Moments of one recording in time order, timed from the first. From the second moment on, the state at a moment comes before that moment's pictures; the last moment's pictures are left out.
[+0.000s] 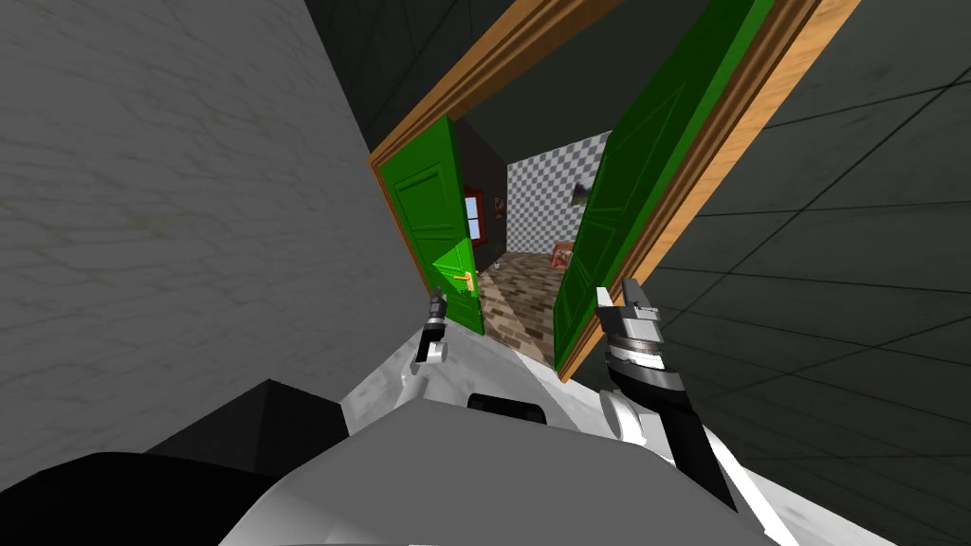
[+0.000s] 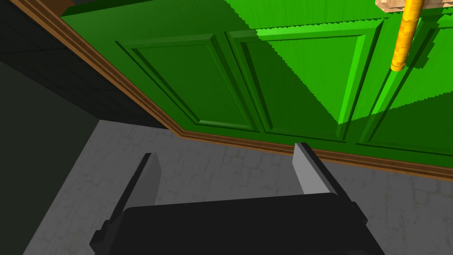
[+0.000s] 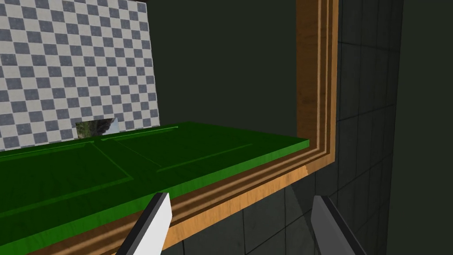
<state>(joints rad) 0.08 0.09 0.14 -1.58 0.08 -0.53 -0.08</state>
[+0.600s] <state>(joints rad) -0.01 0.09 0.16 -1.44 0.09 -0.51 -0.08</state>
